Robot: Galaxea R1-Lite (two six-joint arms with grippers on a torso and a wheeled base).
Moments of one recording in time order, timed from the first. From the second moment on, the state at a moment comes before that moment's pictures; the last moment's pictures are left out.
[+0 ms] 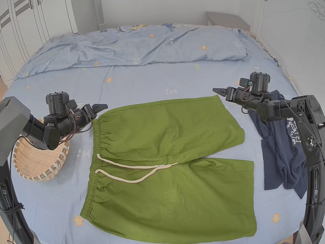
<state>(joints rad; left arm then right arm) -0.01 2.14 -1.15 -0.72 -0.33 -0.57 0.13 2.44 -1.85 -0.37 0.35 0.24</state>
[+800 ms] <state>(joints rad) -0.07 1.79 -0.78 -0.68 -0.31 -0.59 0.06 1.93 -1.14 -0.39 0.32 0.37</state>
